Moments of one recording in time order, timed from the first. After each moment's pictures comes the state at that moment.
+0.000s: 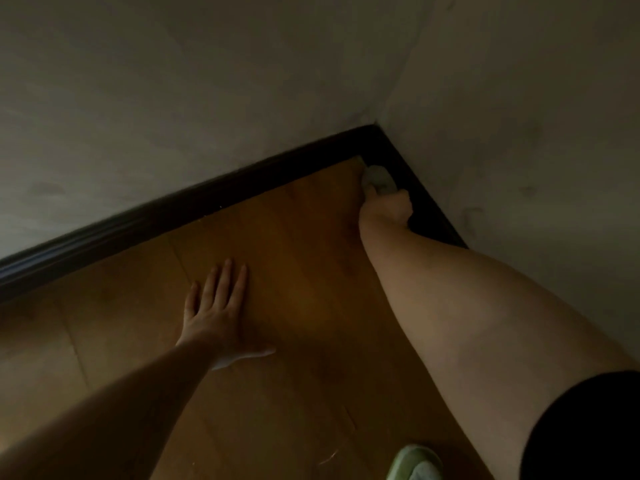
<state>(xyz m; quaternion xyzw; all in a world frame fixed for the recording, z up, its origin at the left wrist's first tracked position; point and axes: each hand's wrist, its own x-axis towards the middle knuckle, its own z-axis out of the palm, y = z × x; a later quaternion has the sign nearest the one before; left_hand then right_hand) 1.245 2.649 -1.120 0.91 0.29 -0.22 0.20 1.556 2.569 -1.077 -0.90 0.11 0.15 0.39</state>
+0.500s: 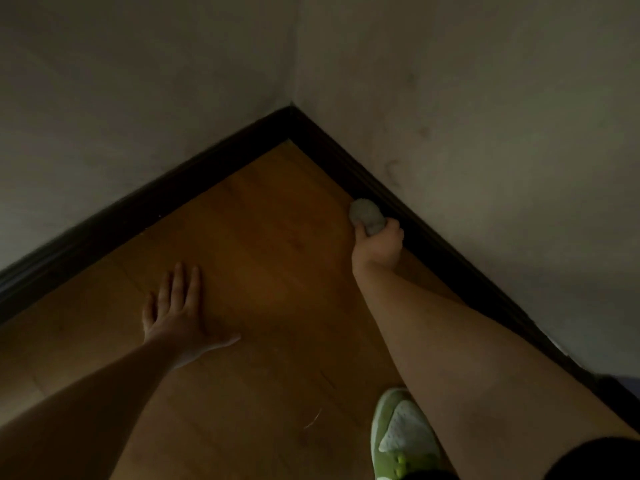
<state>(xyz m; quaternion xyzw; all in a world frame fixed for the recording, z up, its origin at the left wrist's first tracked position) 1.251 2.645 -1.115 0.90 0.31 -0.24 0.18 1.490 2.430 -1.085 -0.90 0.15 0.06 0.40</state>
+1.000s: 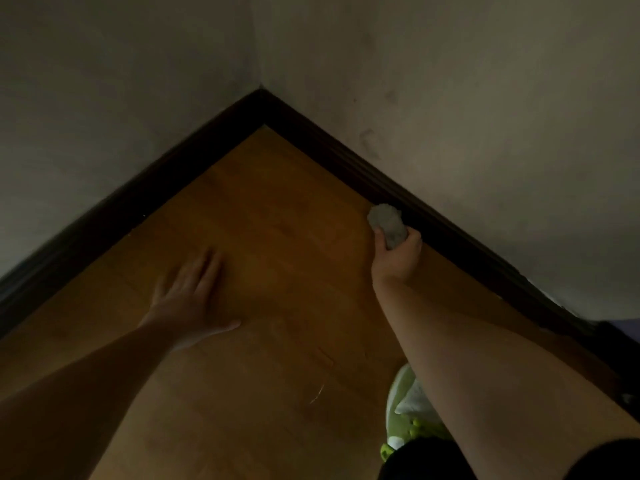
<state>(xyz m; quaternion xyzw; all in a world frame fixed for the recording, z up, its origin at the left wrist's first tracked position) 1.265 2.654 -1.110 0.96 0.13 -0.22 0.12 1.453 2.364 -1.113 -0.84 0.20 -0.01 0.50</state>
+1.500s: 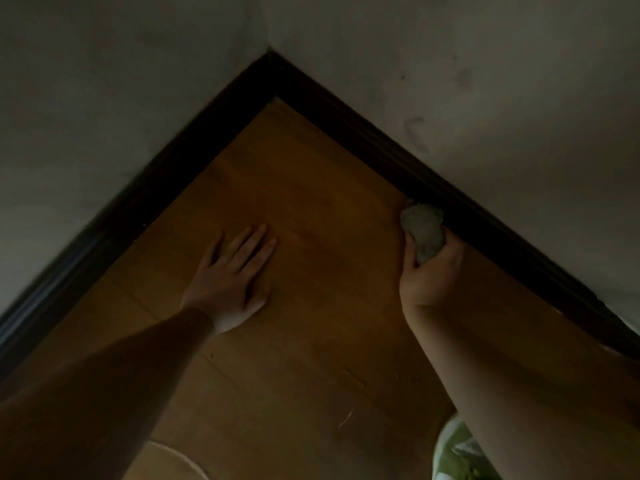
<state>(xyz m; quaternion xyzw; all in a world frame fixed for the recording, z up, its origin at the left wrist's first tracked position) 1.331 2.666 -1.131 0.98 -0.05 -0.15 0.08 1.451 2.369 -1.131 -0.91 0.14 -0.06 0.39</state>
